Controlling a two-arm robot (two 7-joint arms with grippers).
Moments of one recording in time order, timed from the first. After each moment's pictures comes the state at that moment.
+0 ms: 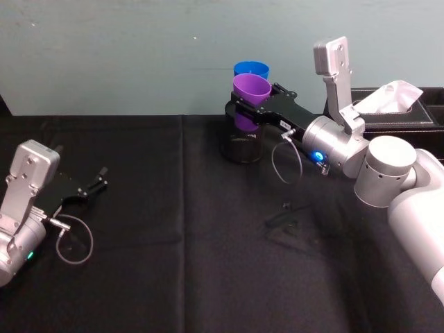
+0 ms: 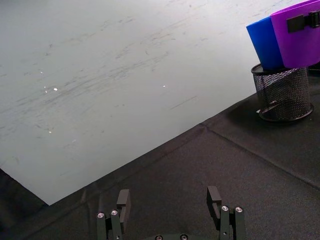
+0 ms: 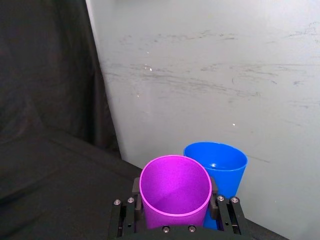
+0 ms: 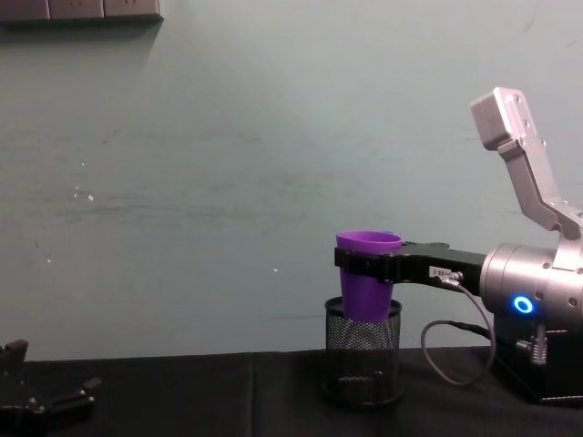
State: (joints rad) left arm -0.20 0.60 0.45 -1.41 -0.25 -0.12 0.03; right arm 0.70 0.16 -0.39 -0.86 0.35 -0.08 0.49
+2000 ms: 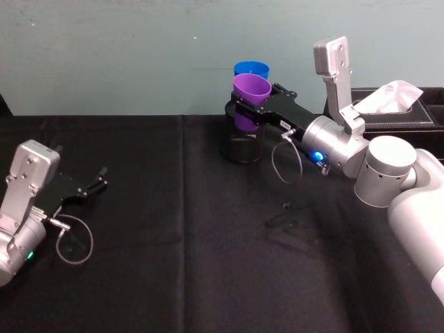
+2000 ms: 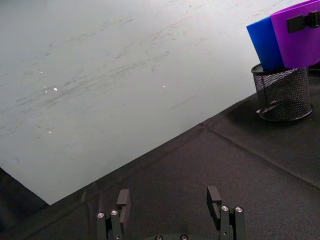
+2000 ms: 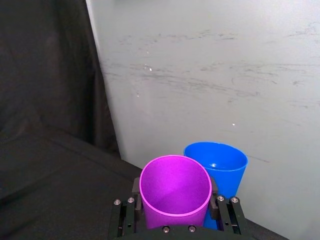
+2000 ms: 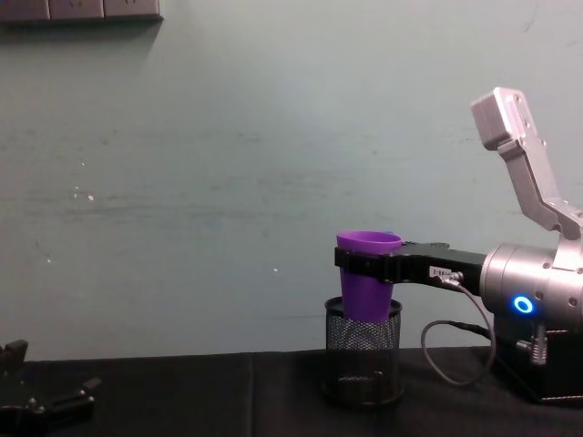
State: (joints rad) left arm -0.20 0.60 0.45 -1.41 -0.25 -0.12 0.03; right arm 0.70 0.16 -0.39 -0.86 0.35 -0.08 0.49
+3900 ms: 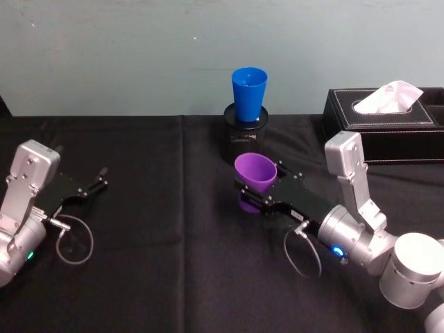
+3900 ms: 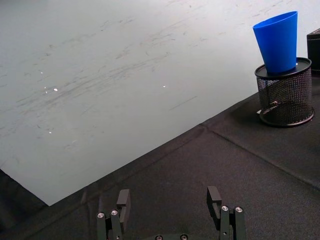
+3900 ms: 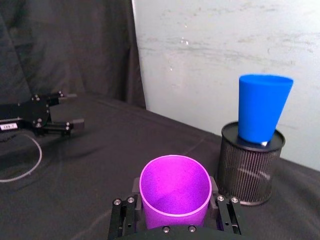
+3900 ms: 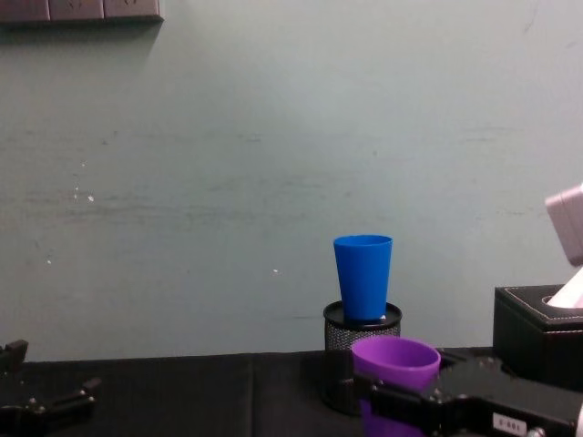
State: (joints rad) left arm -0.20 0.60 0.45 -1.41 -0.25 -0.12 0.03; right arm 0.28 0.33 -0.41 -1.34 0.34 -0.08 0.45
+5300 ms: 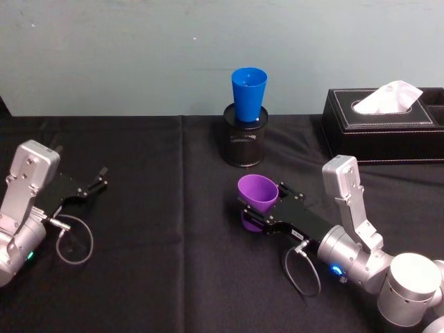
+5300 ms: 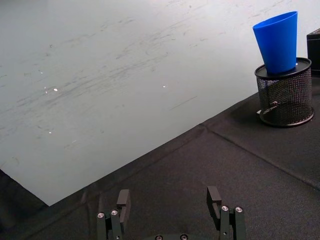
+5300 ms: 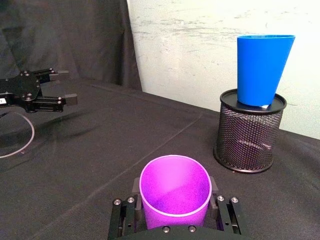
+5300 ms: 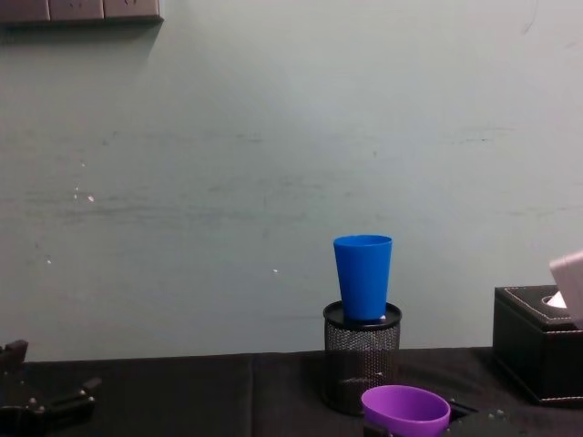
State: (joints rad) left arm -0.20 0.60 0.45 -1.41 -0.25 -0.12 0.03; right arm 0.25 0.30 -0.39 -1.25 0.31 -0.13 0.47
